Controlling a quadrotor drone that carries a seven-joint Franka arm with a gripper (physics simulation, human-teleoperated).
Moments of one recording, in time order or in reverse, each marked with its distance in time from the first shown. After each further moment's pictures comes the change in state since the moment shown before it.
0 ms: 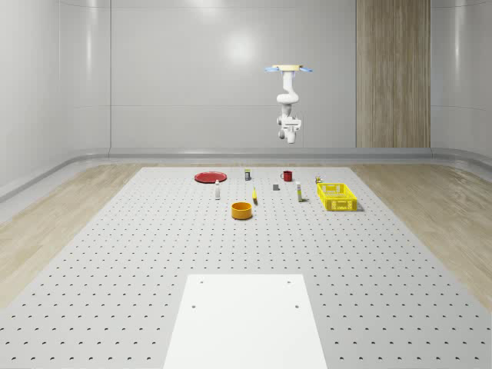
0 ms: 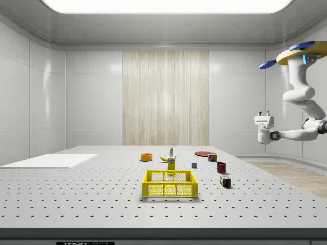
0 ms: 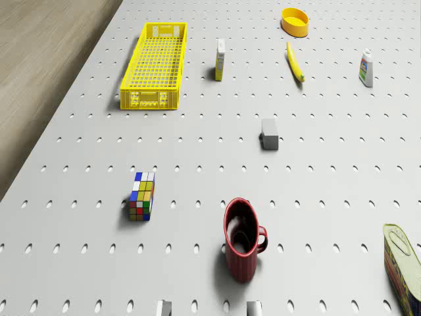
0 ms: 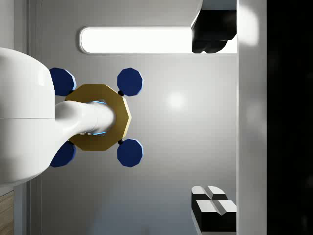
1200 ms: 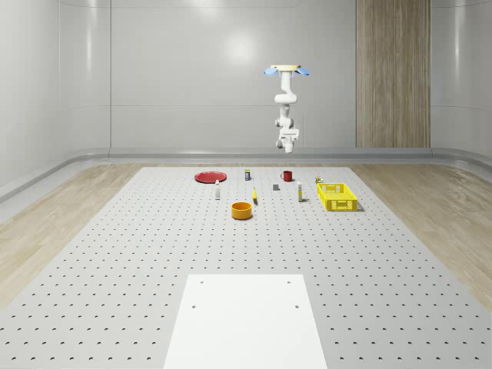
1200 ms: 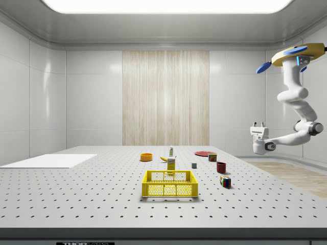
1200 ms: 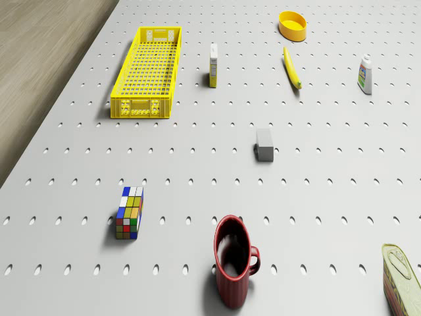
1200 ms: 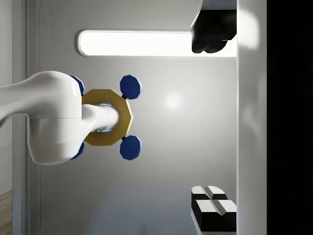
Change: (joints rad) arm -0.007 0.085 0.004 0.295 0.002 -0.191 -0.003
